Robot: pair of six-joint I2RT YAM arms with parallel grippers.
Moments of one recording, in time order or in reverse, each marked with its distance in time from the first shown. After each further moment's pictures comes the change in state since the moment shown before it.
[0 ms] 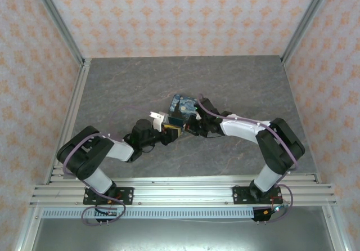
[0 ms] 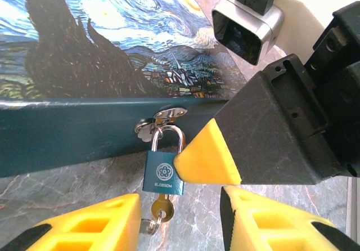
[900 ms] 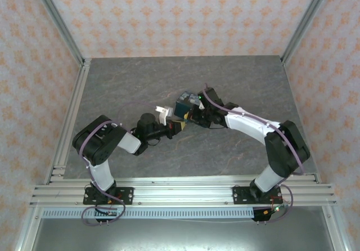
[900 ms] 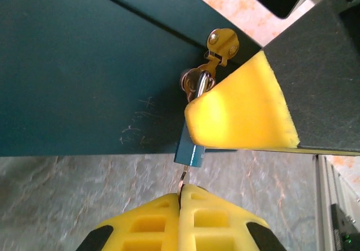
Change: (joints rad) left arm 0.021 0.208 0.123 0.156 0.128 -0.085; right arm -0.041 -0.046 0.111 -0.114 0.053 -0.074
